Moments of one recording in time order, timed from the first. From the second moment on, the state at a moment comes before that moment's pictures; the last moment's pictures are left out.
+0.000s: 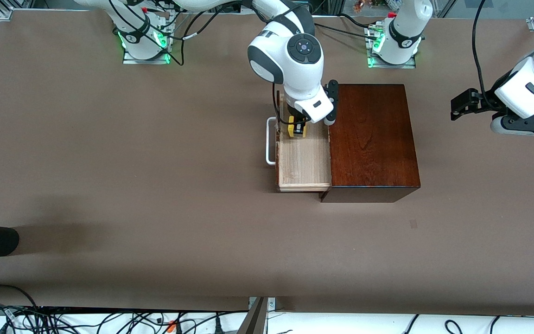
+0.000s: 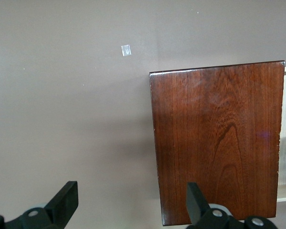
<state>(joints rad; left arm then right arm) -0.09 0.07 0.00 -1.52 0.01 1.49 -0.03 0.91 0.79 0.04 -1.06 -0.02 1.91 -0.52</state>
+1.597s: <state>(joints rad) -0.09 0.07 0.00 -1.52 0.01 1.49 -0.03 0.93 0.84 0.04 -1.08 -0.07 1.89 -0.55</state>
